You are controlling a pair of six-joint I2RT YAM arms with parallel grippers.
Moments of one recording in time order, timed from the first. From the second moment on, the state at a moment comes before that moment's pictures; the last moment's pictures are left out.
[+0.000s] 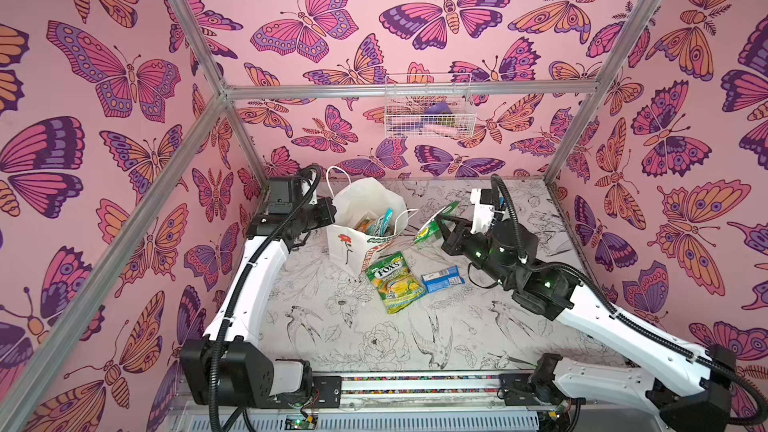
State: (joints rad) left arm -0.06 1.35 1.32 -0.66 0.35 -0.32; right arm 0.88 1.09 1.07 -0.11 0.25 0.69
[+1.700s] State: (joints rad) left arm -0.06 1.35 1.32 -0.66 0.35 -0.32; right arm 0.88 1.35 1.56 -0.22 0.04 0.55
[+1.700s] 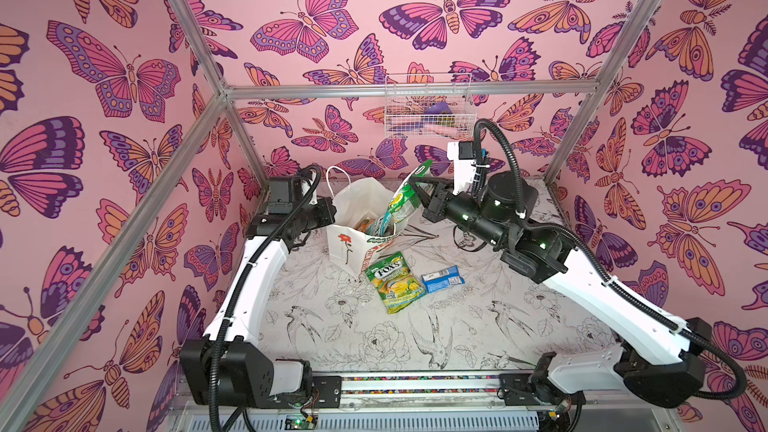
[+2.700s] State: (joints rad) left arm -0.06 1.35 1.32 -0.66 0.35 -0.32; right arm 0.87 1.62 2.00 -0.54 -0.14 0.45
